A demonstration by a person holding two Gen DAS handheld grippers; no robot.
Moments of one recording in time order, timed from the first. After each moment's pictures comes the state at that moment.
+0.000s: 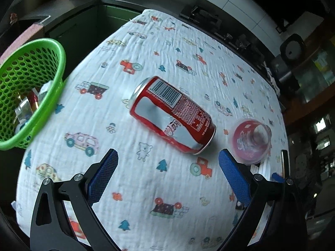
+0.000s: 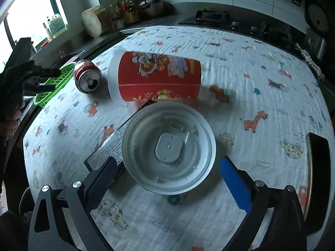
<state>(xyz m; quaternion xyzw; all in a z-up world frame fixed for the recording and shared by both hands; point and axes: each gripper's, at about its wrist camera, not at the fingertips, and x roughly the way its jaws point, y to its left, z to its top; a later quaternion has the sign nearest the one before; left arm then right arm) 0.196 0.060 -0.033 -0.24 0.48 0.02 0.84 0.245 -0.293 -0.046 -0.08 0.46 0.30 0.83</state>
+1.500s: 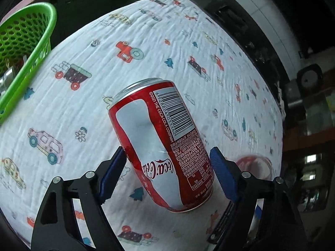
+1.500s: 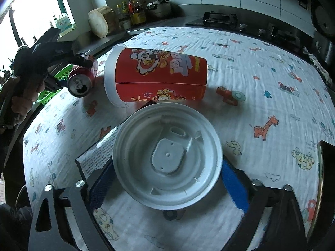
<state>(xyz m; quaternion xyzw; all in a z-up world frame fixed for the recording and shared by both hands) 0.253 0.058 -0.068 -0.34 0.50 0.06 0.79 0.258 -0.289 -0.058 -0.08 0.45 0.33 0.83</state>
